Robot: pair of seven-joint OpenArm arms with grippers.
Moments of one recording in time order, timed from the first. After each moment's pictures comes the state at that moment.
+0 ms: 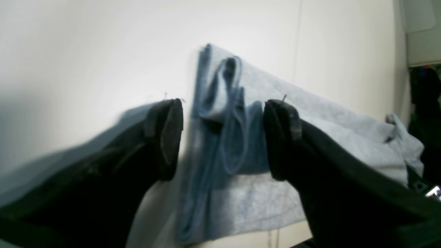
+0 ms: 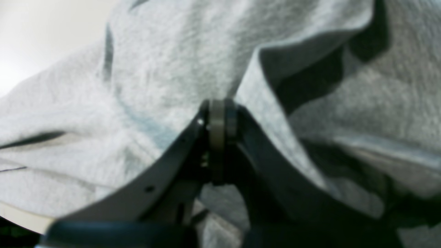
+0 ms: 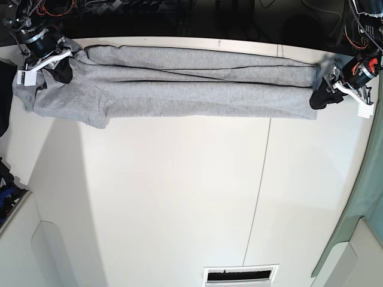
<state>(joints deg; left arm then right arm) 10.2 -22.3 -28.1 60.1 -50.3 -40.4 47.7 -20.7 8.8 27.1 78.0 28.3 28.6 -25.7</state>
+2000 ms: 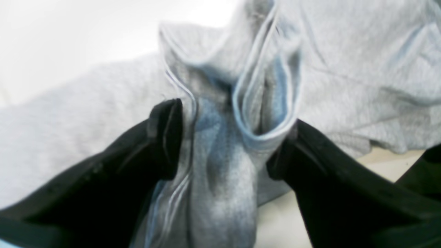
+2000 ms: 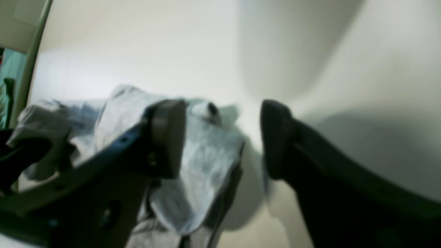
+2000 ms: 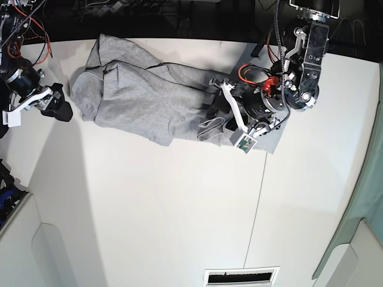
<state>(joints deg) 7.0 -7.7 5.8 92.7 -16.2 -25.5 44.6 -11.6 14.9 29.1 79.8 48.3 29.9 -48.3</state>
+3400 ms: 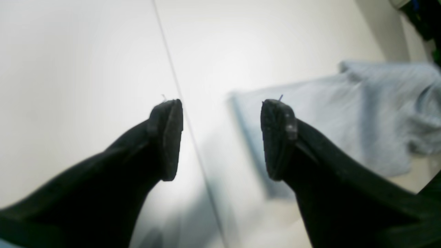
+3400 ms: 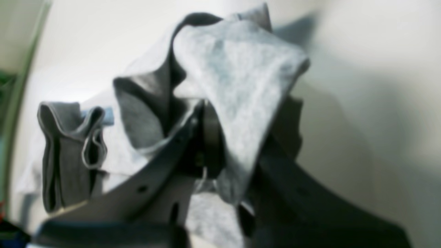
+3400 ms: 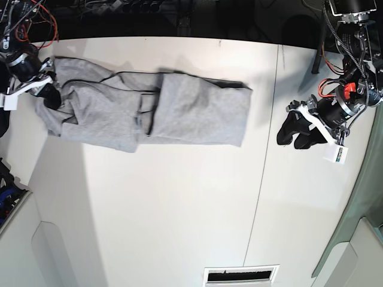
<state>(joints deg) 9.0 -15.4 -20.7 92.6 -37.4 -34.7 45.8 -13.5 11.0 33.2 79.8 42.6 30.3 -40.1</state>
